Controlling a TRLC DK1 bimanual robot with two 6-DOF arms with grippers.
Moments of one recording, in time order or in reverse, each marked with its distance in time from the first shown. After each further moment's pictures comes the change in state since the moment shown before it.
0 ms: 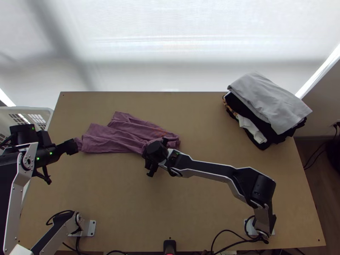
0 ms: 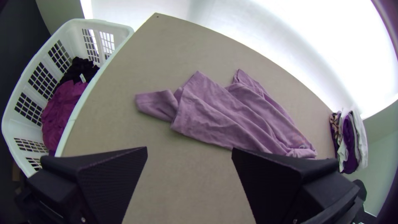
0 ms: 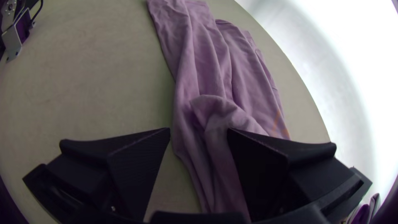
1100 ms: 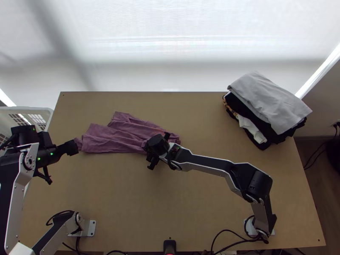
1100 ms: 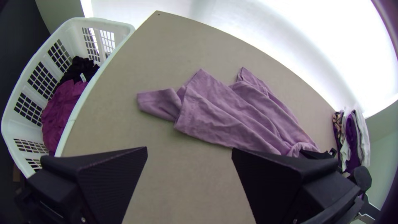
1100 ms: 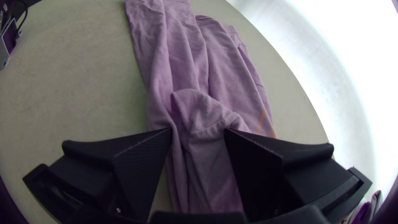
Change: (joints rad) left arm 0.018 0.007 -0.034 0.032 0.004 0.023; right arm -0.053 0.042 0.052 0.008 0.000 0.000
